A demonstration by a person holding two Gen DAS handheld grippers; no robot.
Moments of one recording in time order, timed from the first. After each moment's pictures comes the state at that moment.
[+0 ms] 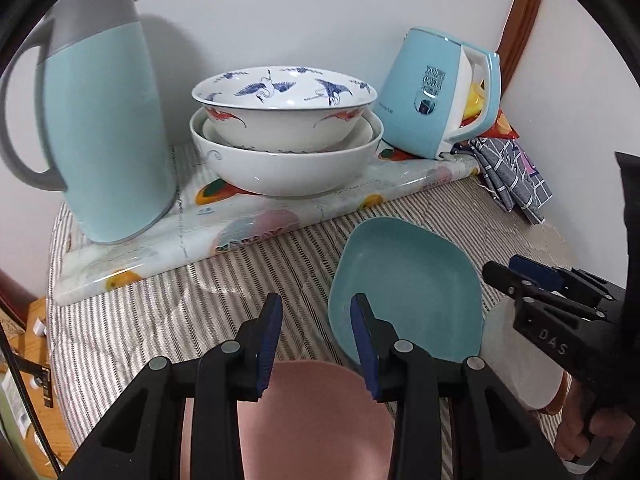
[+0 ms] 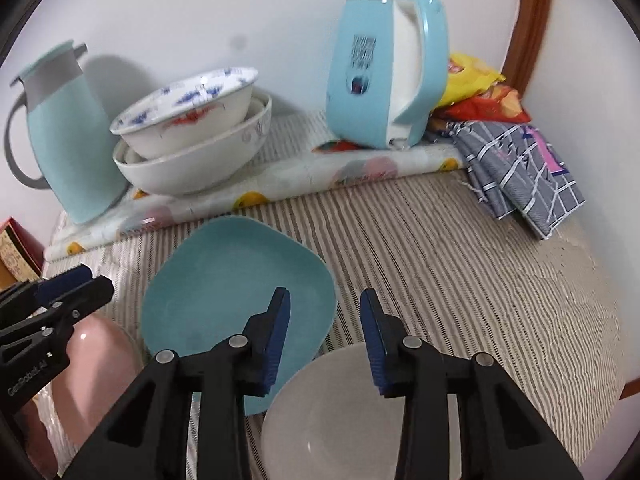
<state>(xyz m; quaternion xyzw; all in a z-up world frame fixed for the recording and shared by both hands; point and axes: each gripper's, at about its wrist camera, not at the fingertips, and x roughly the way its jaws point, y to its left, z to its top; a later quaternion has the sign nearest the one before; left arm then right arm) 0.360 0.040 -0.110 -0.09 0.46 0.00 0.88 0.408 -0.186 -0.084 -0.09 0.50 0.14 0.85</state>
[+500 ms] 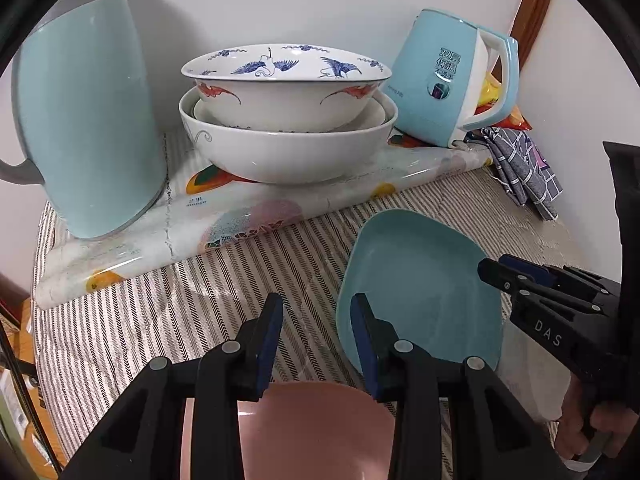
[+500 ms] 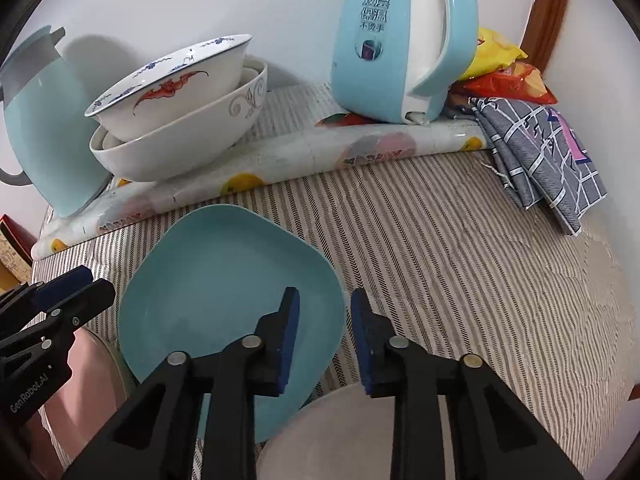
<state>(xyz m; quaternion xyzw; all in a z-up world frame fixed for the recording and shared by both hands) 0.377 0.042 -0.130 -0.09 0.48 0.00 0.87 0.429 -0.177 -0.110 -0.09 0.53 0.15 0.83</state>
